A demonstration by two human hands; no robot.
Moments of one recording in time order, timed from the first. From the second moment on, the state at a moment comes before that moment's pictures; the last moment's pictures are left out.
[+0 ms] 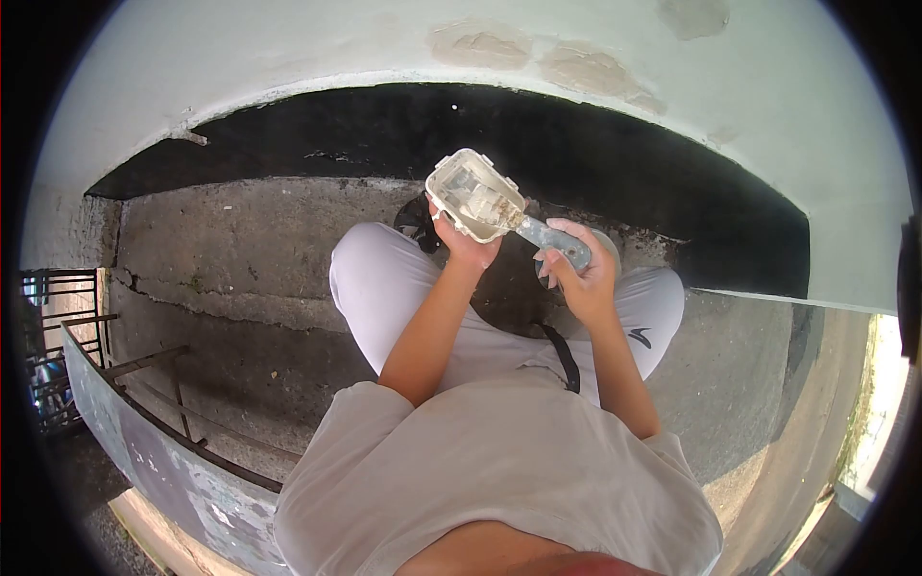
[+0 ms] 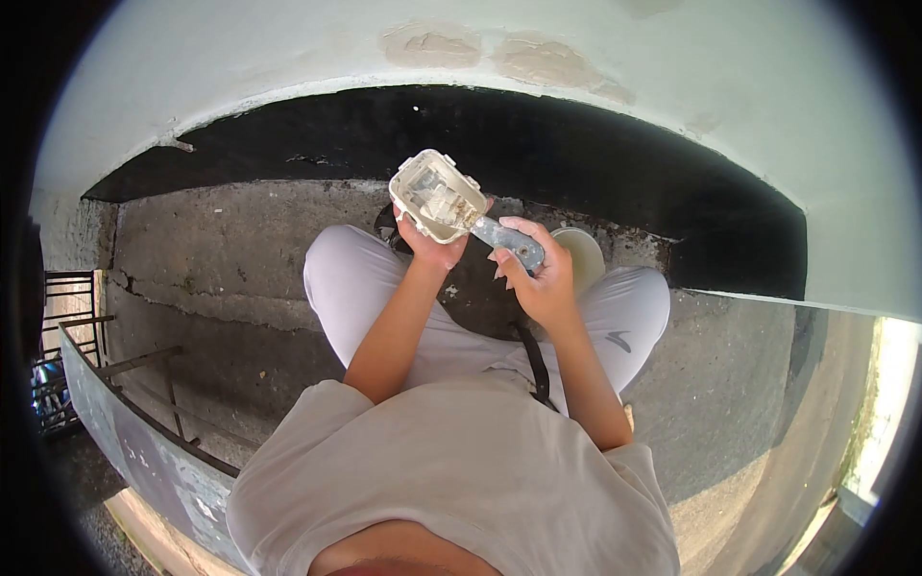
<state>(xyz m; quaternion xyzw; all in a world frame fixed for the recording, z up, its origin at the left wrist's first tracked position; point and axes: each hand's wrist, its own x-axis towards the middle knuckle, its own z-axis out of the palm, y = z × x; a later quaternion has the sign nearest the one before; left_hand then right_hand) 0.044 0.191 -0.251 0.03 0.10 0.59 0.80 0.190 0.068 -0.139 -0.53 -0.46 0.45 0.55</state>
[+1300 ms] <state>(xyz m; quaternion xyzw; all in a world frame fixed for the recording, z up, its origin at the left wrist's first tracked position) 0.054 0.181 -0.231 -0.02 0.09 0.59 0.80 0.143 0.251 0.040 -0.60 -0.56 0.15 0.56</state>
